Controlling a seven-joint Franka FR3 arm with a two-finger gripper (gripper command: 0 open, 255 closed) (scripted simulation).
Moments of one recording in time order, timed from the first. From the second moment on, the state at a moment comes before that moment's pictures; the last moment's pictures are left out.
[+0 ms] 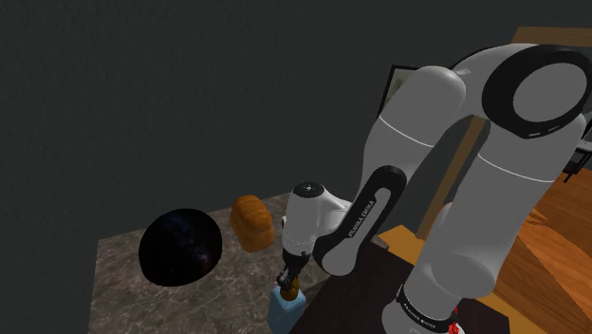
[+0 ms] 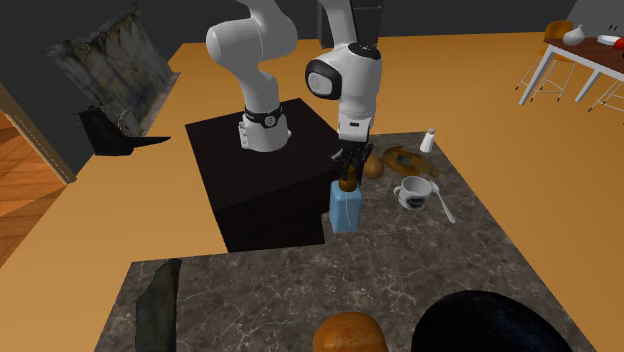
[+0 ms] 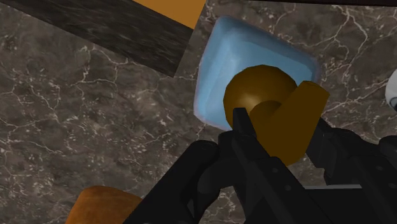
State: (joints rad) arm 0.05 -0.02 0.35 -2.89 -0.03 2.88 0.34
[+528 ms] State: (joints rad) arm 0.06 -0.05 0.35 -2.89 0.00 2.86 0.32
